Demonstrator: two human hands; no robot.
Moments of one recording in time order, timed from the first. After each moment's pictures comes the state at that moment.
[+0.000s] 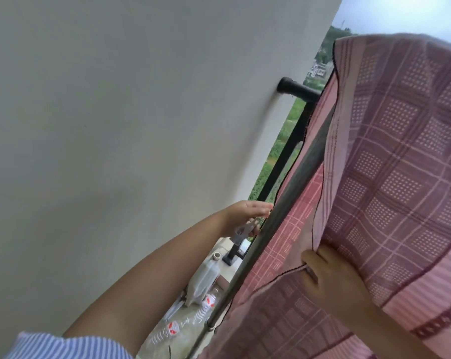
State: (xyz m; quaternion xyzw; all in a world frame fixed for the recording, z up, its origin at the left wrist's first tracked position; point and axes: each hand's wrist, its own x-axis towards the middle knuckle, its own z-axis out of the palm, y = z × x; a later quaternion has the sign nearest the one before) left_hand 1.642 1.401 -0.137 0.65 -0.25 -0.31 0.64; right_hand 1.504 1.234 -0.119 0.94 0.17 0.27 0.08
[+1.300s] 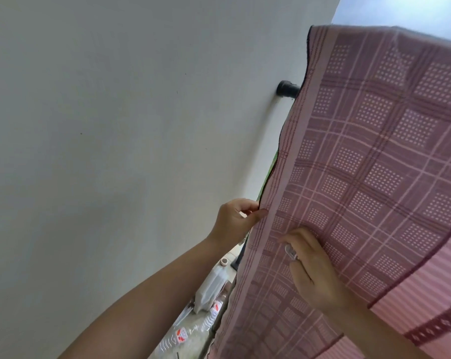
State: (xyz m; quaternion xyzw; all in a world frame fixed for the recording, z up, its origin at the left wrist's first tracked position) left_hand 1.611 1.393 -0.142 0.70 -0.19 0.09 0.68; right_hand 1.522 1.247 -0.119 0.94 0.20 0.17 -0.22
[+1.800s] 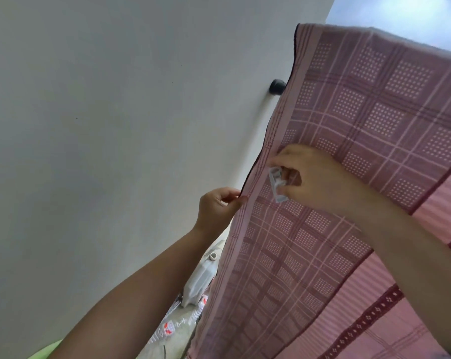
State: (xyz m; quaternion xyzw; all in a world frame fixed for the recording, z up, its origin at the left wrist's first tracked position) left_hand 1.603 1.400 -0.146 0.69 -0.13 0.16 0.69; right_hand 1.538 1.280 0.022 0.96 0.23 0.11 -0.06
